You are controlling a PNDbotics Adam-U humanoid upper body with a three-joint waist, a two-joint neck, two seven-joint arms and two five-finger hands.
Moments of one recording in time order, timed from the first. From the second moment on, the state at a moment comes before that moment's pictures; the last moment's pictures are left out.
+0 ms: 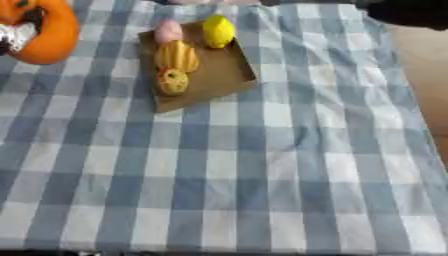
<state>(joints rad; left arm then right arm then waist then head) -0.90 0.79 -0.35 -1.75 -0.52 0.25 -0.47 -0.58 -0.87 0.09 -1.99 0.24 0.07 0.06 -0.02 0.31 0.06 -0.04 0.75</state>
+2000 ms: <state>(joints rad) -1.15 0.50 -0.39 -1.27 -0.58 -0.04 -0.35 -0.68 -0.80 0.12 -1.99 0.20 0.09 0.09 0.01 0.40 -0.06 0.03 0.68</state>
